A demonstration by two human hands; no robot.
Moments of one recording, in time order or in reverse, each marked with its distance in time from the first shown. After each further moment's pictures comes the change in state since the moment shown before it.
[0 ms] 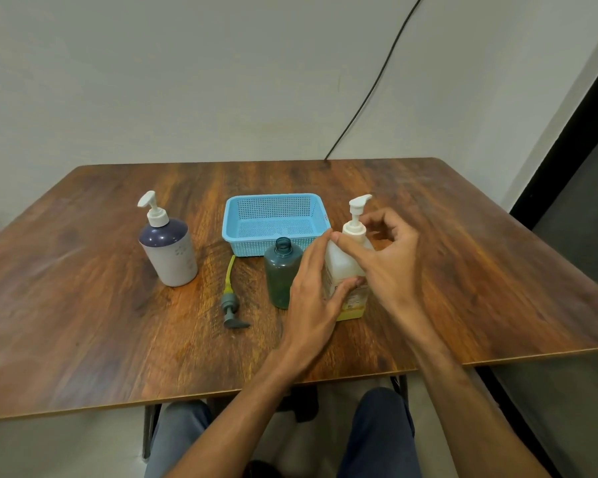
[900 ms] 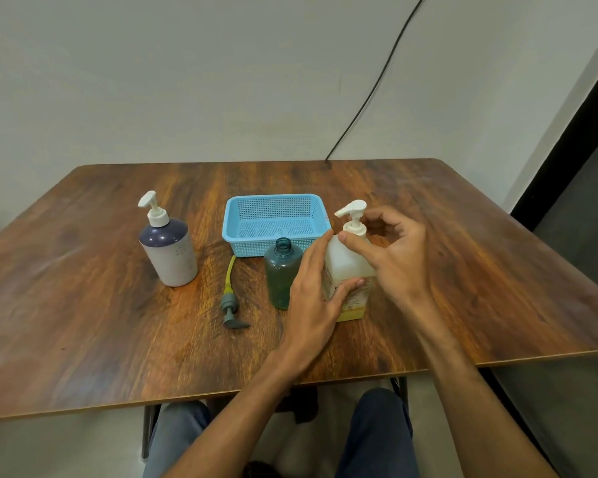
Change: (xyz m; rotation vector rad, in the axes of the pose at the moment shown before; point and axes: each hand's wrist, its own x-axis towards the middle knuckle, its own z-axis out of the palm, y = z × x) left_hand 0.000 0.002 -0.001 -0.008 0.003 0.005; right_hand 0.010 -0.001 -0.009 0.074 -0.085 -0.013
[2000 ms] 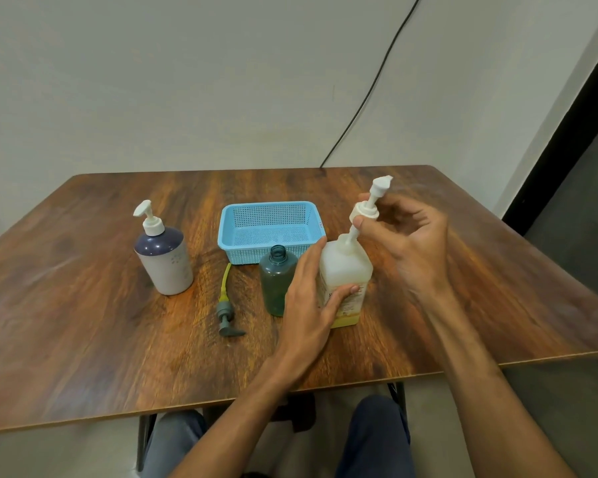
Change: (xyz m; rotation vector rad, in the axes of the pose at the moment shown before) left_hand -0.001 -0.003 0.001 -0.024 -0.006 -0.035; right_hand 0.012 -0.022 -0.019 0.202 0.046 -0.023
